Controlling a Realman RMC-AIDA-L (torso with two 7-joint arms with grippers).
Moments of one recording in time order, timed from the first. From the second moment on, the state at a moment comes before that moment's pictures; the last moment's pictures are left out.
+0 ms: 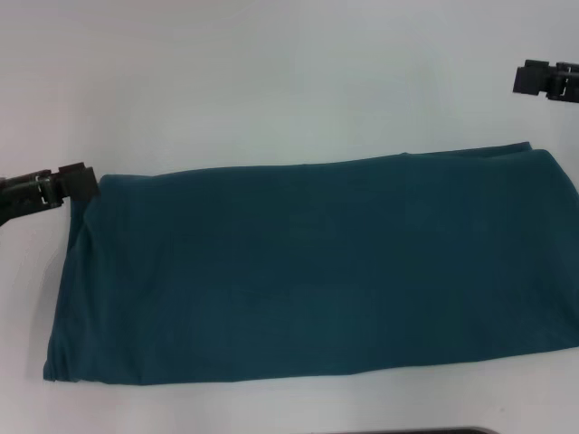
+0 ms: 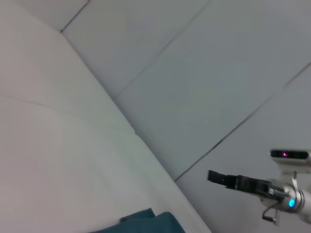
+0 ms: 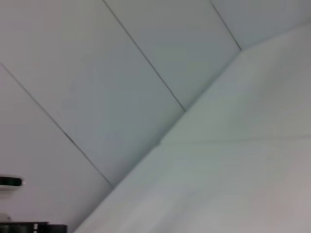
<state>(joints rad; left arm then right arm) -0.32 -2.06 -2.72 -0.92 -1.13 2.01 -2.00 0.49 1.94 -0.36 -0.72 -2.09 -1.84 1.83</state>
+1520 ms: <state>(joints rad) -0.37 -2.01 -2.66 -0.71 -0.98 1.81 -2.29 0.48 2.07 -0.57 -0.73 -2.18 -1.81 1.63</state>
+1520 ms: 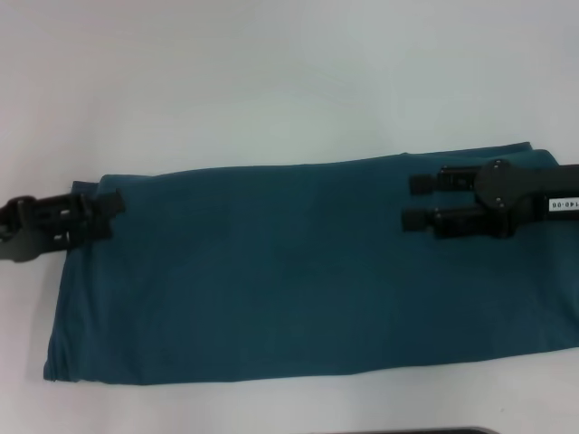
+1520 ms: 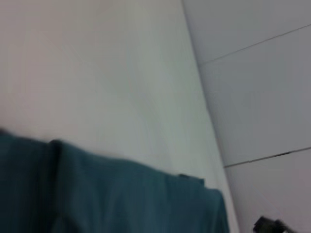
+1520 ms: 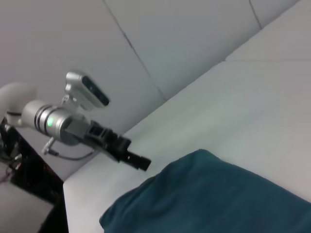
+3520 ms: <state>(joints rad) -0.42 -2.00 -2.72 -0.71 -0.74 1.71 -2.38 0.52 2.08 -0.56 -0.70 -2.17 -1.81 1.72</state>
